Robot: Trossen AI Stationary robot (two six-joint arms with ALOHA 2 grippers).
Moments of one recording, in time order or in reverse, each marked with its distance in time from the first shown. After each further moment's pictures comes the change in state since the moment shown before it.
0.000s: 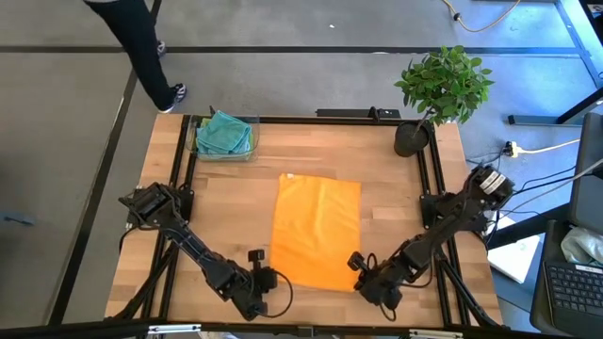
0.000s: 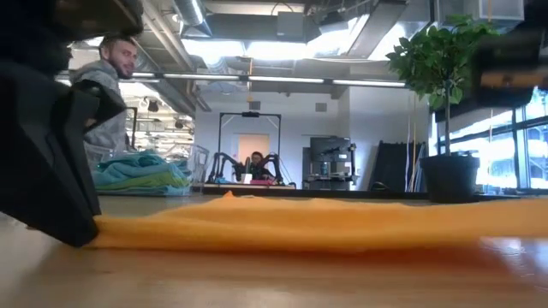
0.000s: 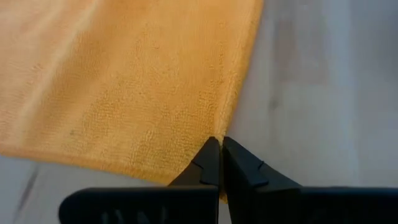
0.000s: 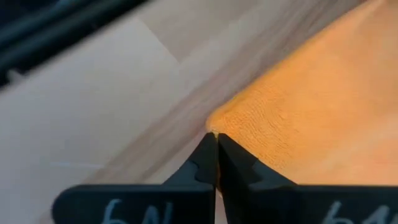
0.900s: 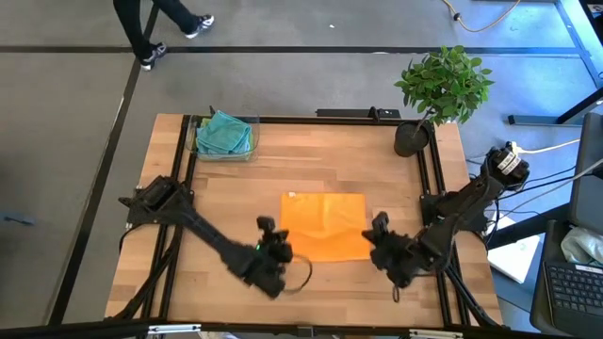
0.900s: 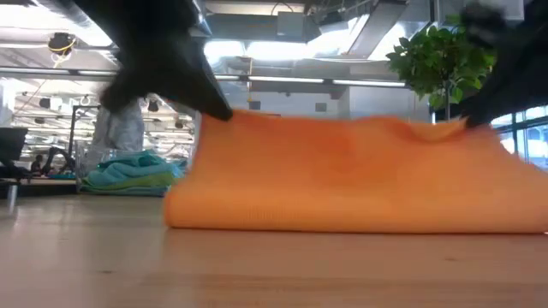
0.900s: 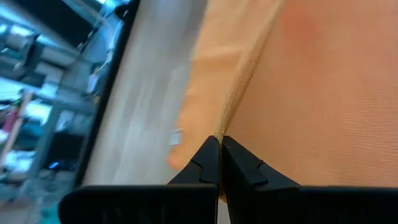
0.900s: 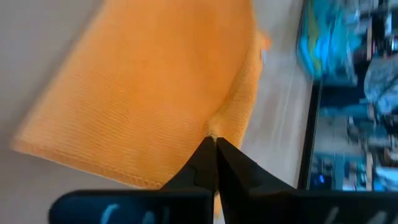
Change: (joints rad) left arm 0.165 -0.003 0.206 -0.458 -0.479 0.241; right arm 0.022 -0.246 -0.050 -0.518 0.671 0.159
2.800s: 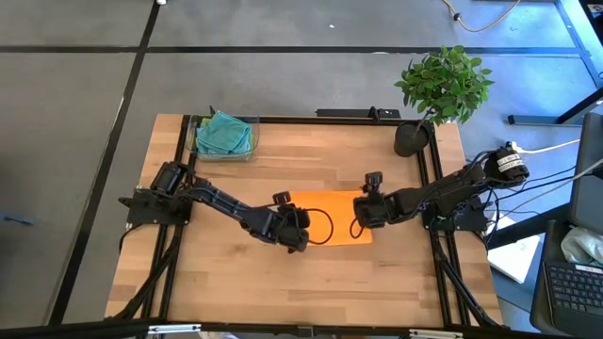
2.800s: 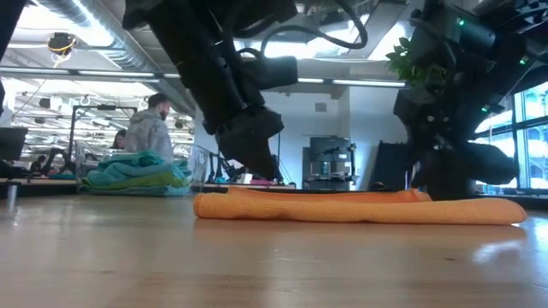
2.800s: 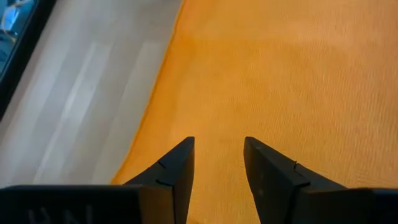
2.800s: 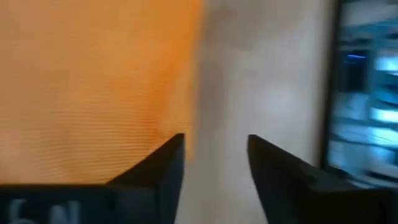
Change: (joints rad) left arm 0.305 0.000 -0.099 0.341 0.315 0.148; right arm -0.566 0.001 -0.148 0.147 -0.130 -0.084
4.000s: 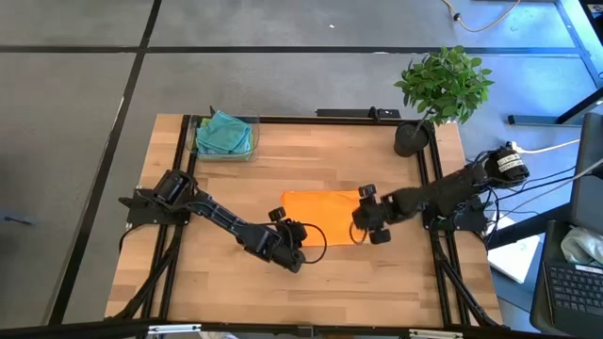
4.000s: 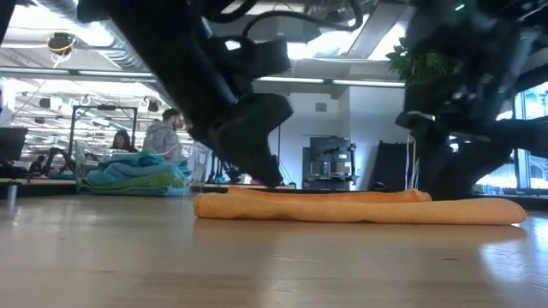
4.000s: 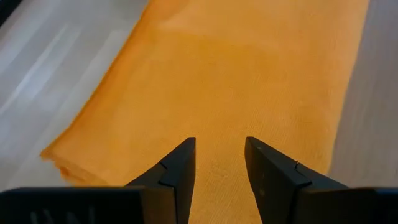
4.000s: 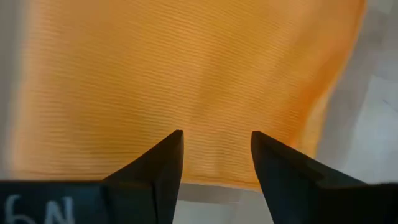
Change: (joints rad) left arm -0.117 0.045 -0.001 0.061 -0.053 -0.255; right arm 0.006 -0.001 0.059 -0.063 -0.432 -0.012
